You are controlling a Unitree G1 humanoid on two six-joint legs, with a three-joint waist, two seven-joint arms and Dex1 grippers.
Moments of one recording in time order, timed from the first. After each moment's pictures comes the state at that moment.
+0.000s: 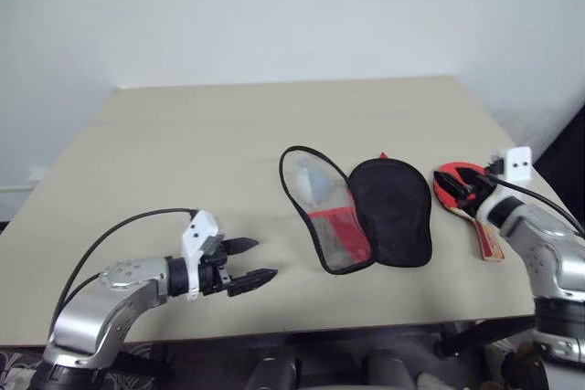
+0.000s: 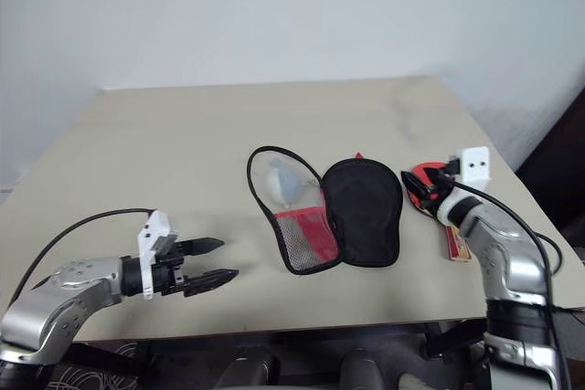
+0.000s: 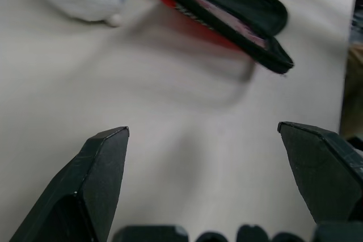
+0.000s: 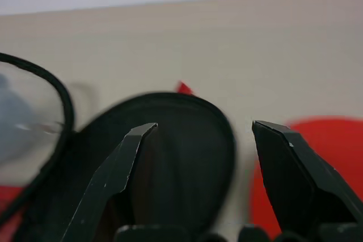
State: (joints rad) left arm 0.02 0.75 0.03 -0.38 -0.61 0.69 -0.92; right arm -0.23 -0.54 -0.31 -0.09 0.46 0.66 0.46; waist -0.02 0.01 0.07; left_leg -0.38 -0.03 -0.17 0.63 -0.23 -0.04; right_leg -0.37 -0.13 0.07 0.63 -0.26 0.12
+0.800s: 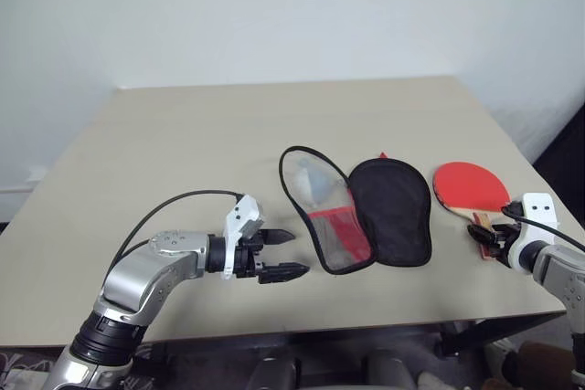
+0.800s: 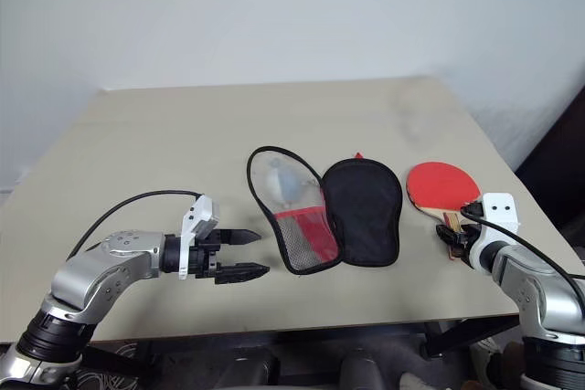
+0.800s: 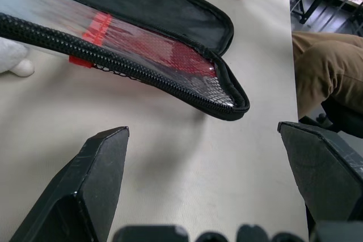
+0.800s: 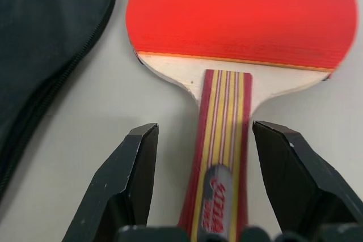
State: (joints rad) left arm -0.20 0.69 -0.14 -0.29 -0.57 0.73 -0.98; right arm -0.10 -0.62 -0.32 -0.11 0.40 0.94 0.34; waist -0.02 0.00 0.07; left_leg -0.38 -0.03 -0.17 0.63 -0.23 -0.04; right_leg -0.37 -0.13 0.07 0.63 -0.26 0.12
